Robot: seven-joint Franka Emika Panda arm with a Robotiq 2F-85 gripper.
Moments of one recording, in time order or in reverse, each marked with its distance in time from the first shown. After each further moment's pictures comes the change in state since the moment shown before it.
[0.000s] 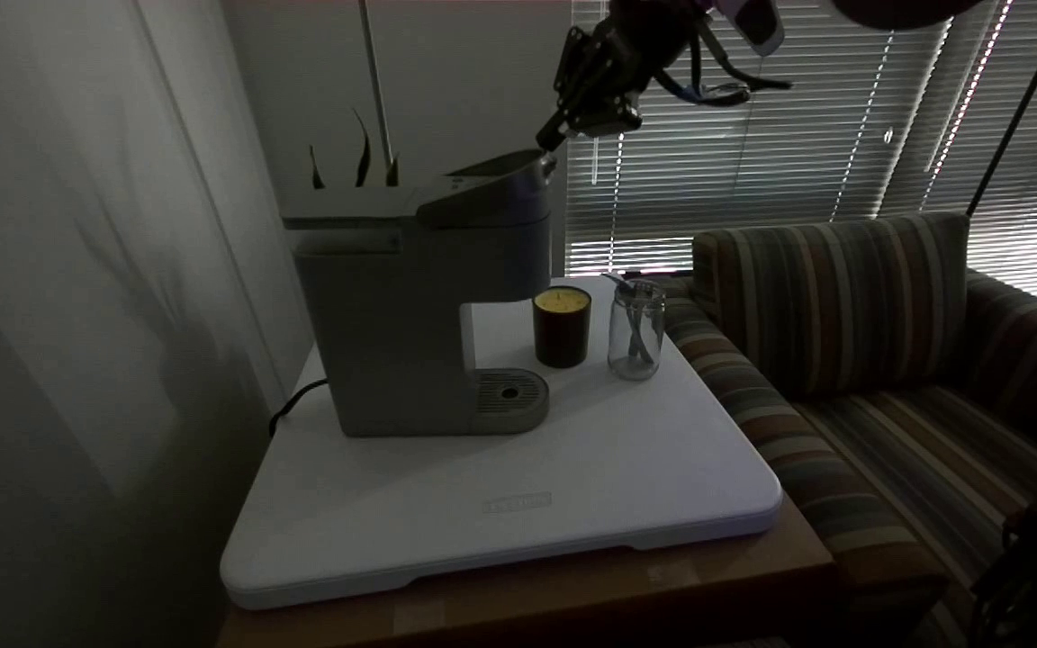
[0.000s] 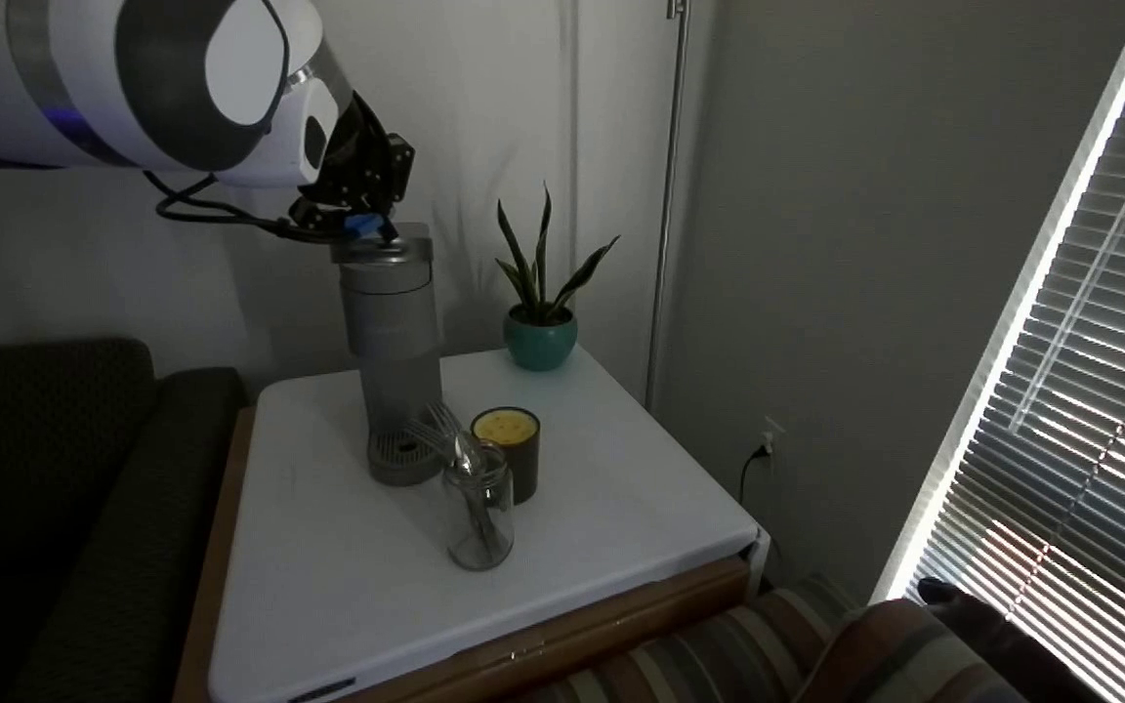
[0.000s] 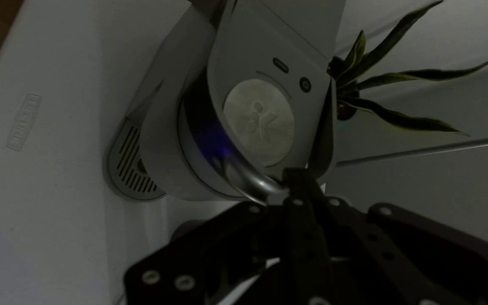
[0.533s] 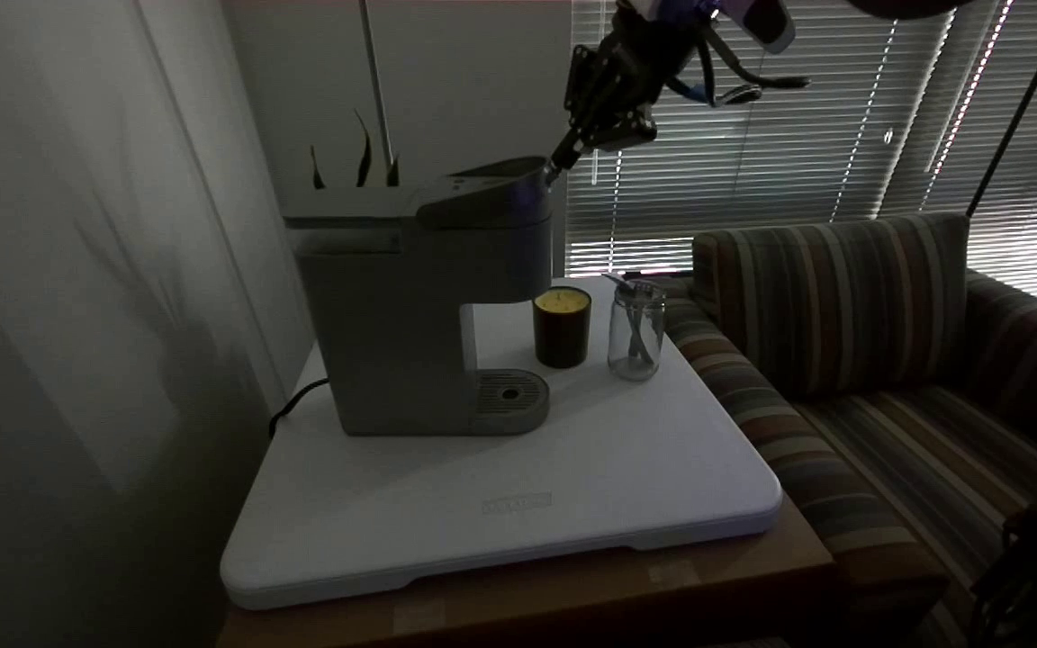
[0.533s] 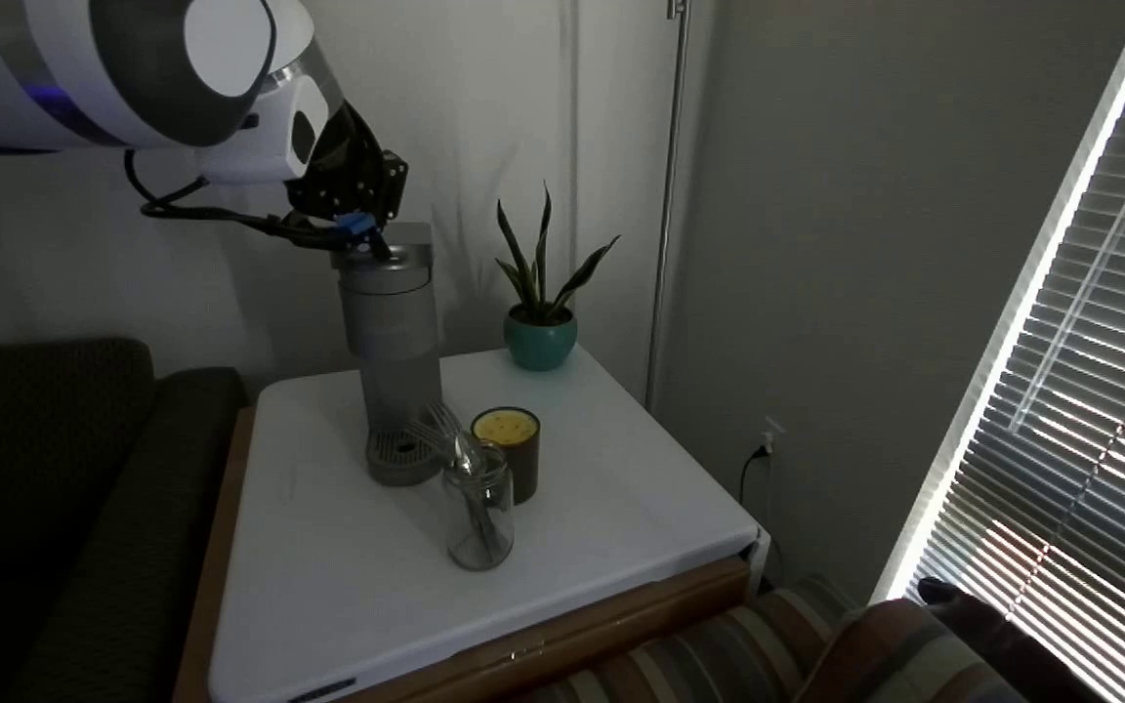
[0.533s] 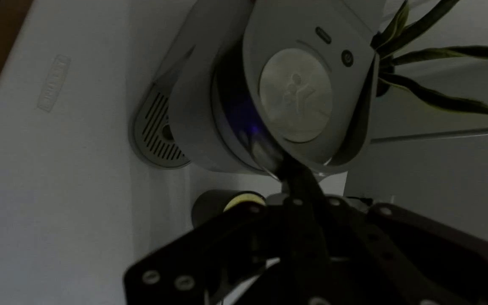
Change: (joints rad) arm 0.000 -0.045 0.007 -0.005 0.000 -0.119 -0.001
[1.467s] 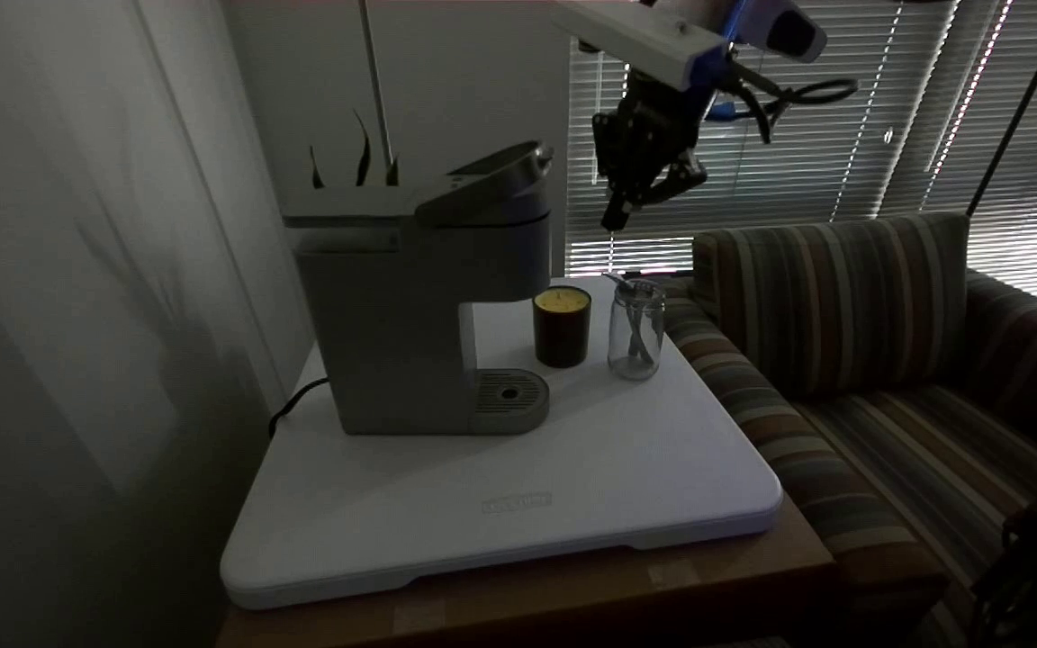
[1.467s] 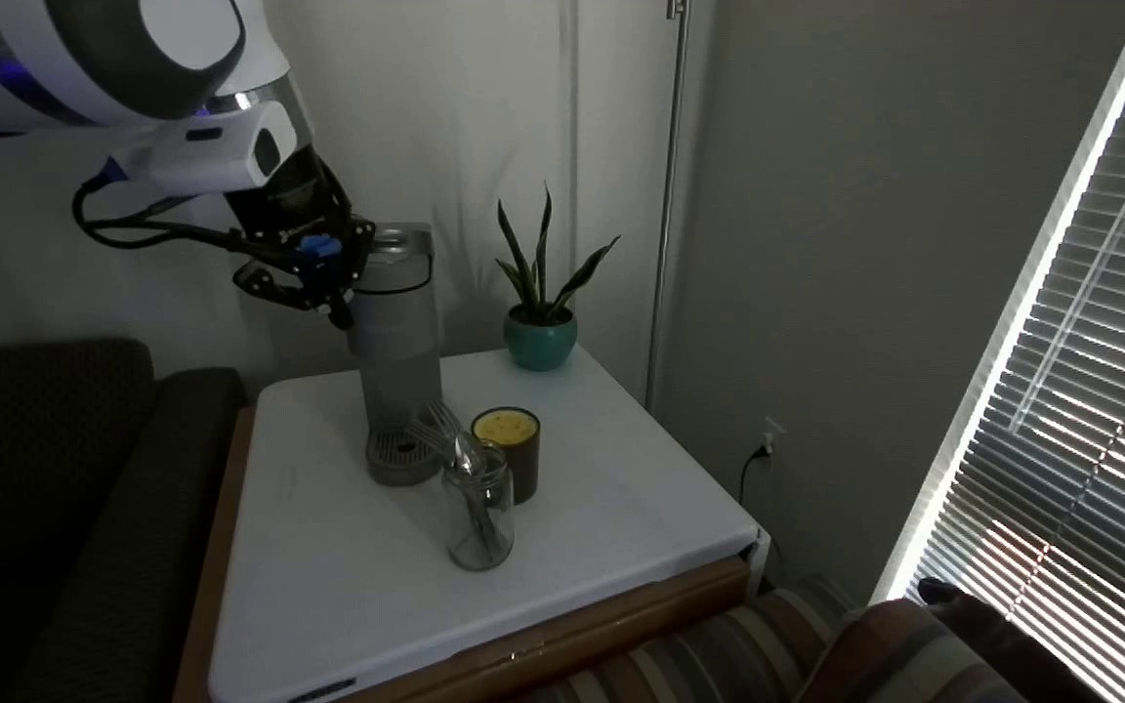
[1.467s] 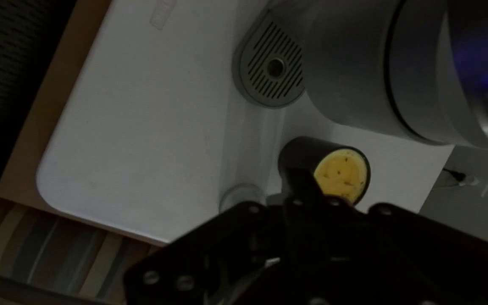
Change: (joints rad) arm -0.003 -0.045 0.048 -0.015 0.000 -0.330 -0.045
